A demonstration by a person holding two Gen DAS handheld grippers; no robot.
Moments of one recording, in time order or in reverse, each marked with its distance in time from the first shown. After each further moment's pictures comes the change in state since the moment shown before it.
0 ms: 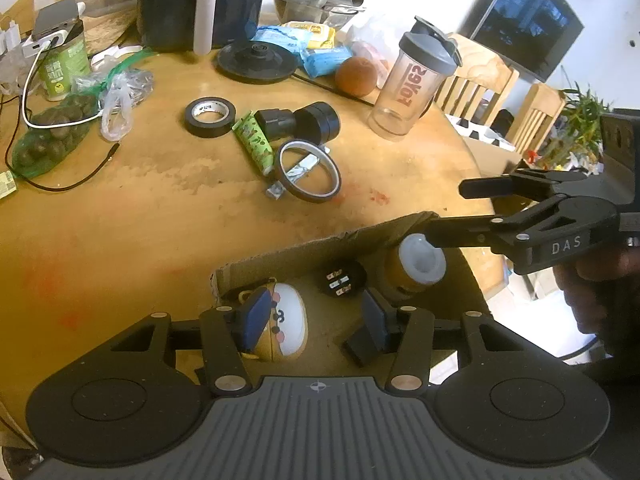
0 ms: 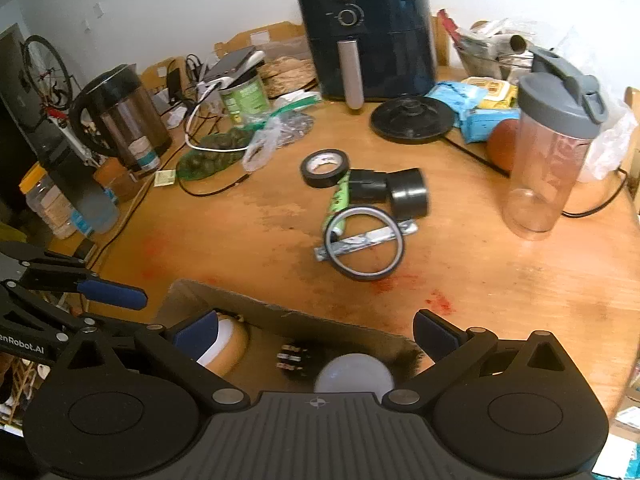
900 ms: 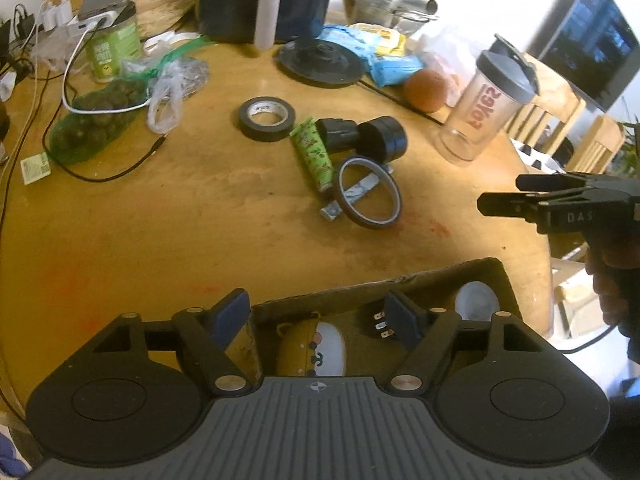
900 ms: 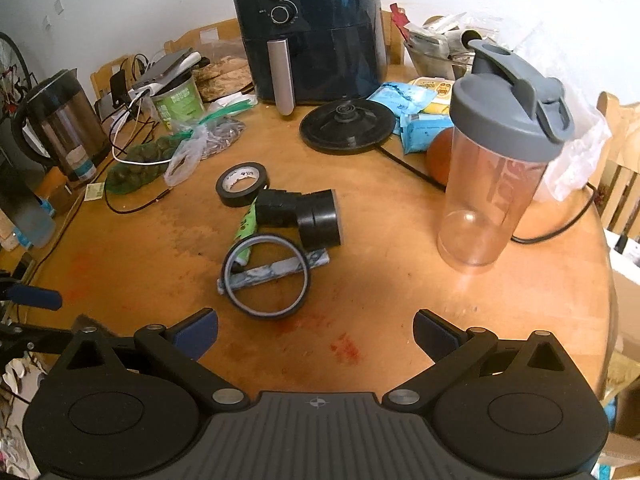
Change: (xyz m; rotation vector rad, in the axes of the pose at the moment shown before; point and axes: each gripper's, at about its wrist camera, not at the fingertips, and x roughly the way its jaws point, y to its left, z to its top) left arm 0.022 0.013 0.025 -0.135 0.009 0.152; right arm 0.038 -0.067 0.039 -0.009 0.019 -0.103
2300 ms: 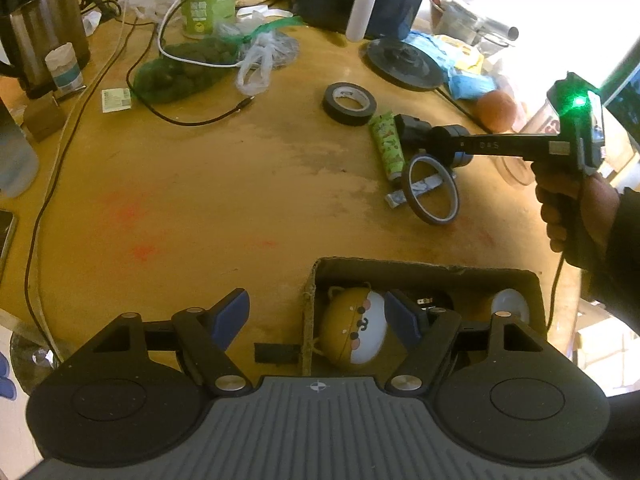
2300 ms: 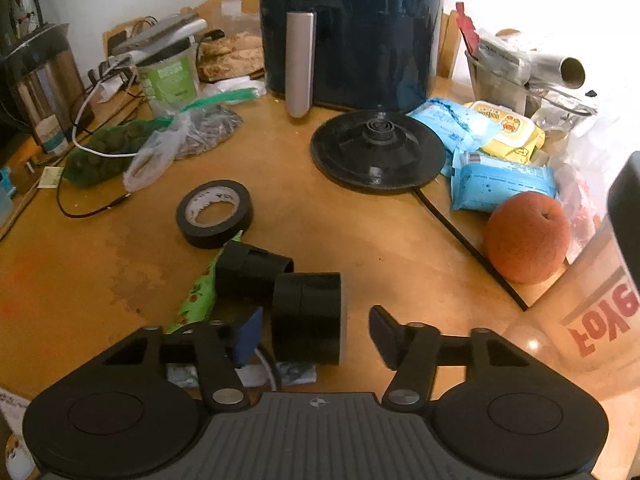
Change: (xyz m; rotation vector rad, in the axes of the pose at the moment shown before) left arm -0.021 0.021 -0.023 -0.211 0.011 0.125; right arm 0.125 0.005 0.071 -0.163 0.018 -0.011
